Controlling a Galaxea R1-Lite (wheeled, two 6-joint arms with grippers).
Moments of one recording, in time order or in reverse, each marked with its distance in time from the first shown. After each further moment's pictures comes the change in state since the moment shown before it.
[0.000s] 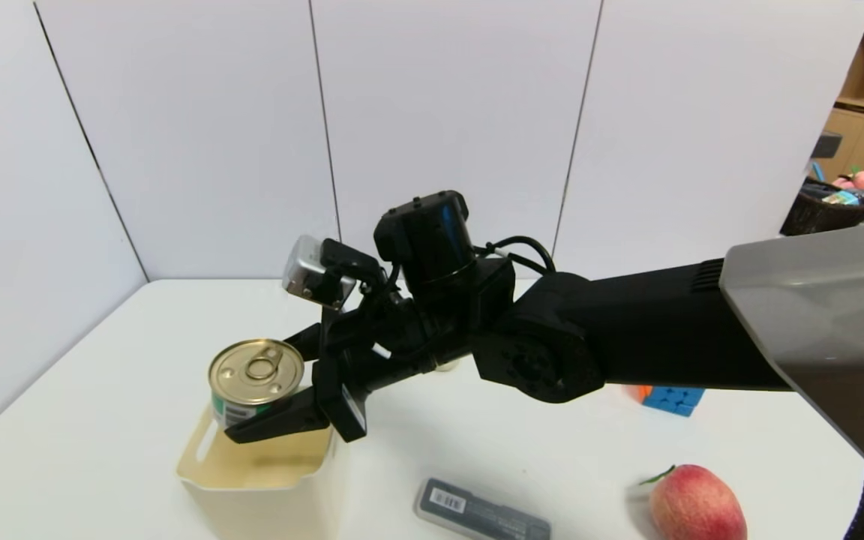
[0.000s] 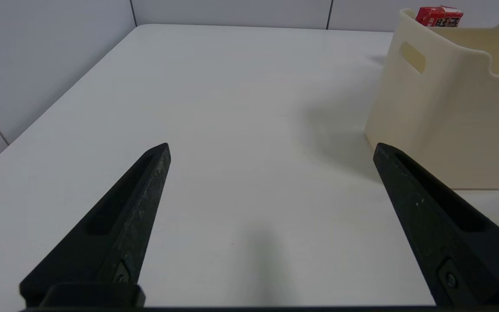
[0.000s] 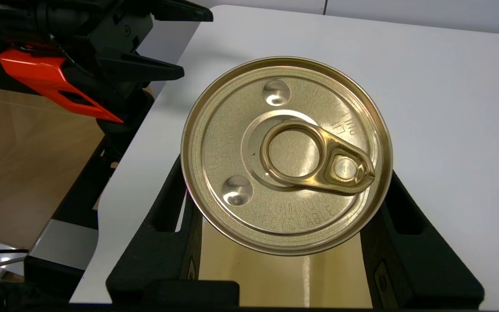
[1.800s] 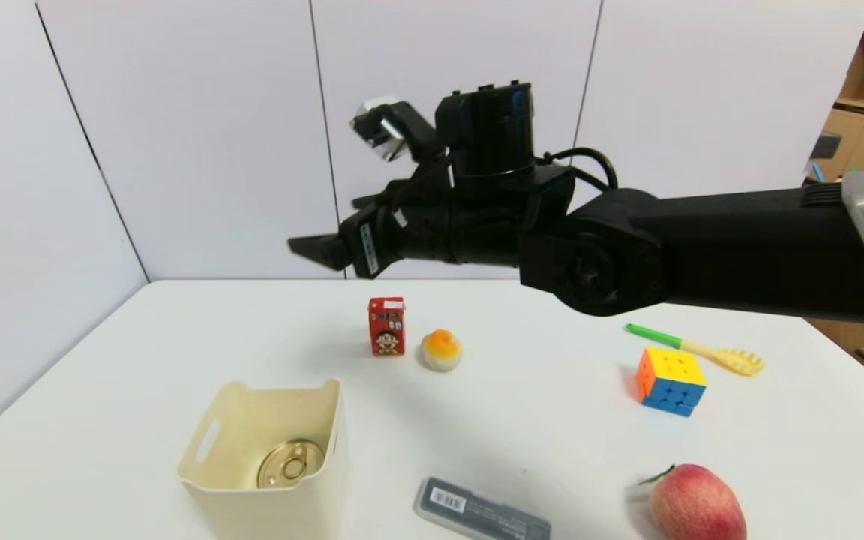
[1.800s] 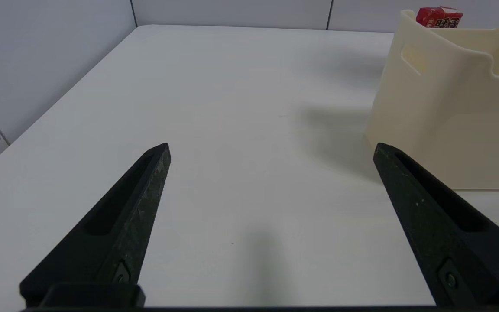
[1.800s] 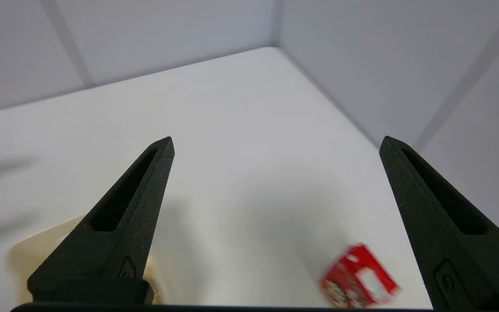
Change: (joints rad) left arm 0.000 0.000 0.000 0.000 0.000 0.000; right arm -0.114 -0.066 -0.169 0.023 -0.671 0.256
